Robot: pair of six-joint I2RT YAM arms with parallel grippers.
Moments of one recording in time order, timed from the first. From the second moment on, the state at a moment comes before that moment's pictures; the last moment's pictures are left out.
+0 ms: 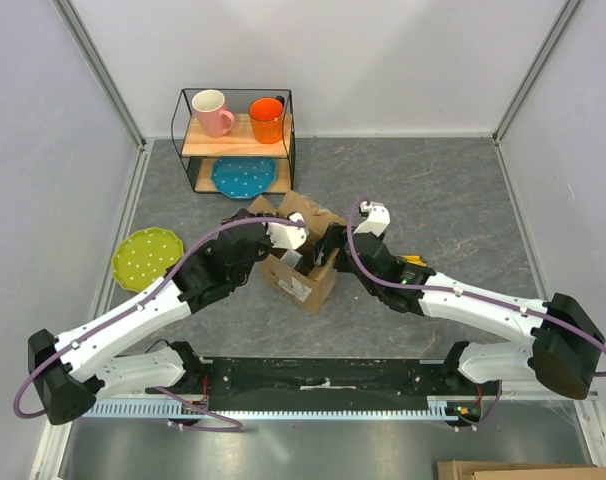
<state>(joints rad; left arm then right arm) -0.90 1.04 0.94 -0.32 -0.65 0.92 0.95 1.25 0.77 0.00 0.51 0.78</state>
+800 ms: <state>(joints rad) -0.80 1.02 1.13 -0.69 -0.24 0.56 1.09 1.14 0.68 0.03 0.60 0.73</state>
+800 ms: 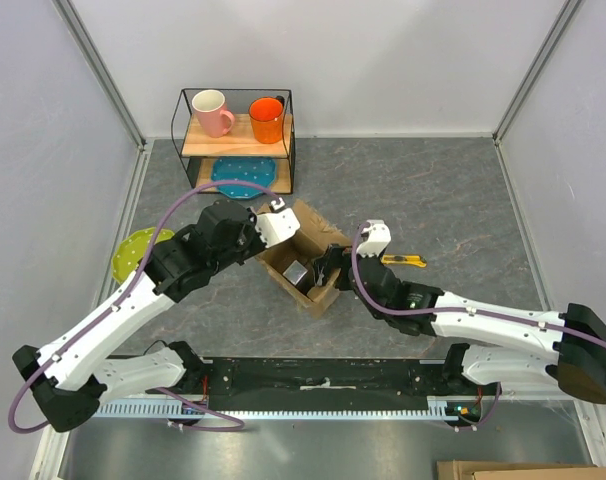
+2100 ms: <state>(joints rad) -0.71 1.24 1.29 -0.84 -0.02 0.33 1.33 1.16 0.67 0.09 0.94 0.68</state>
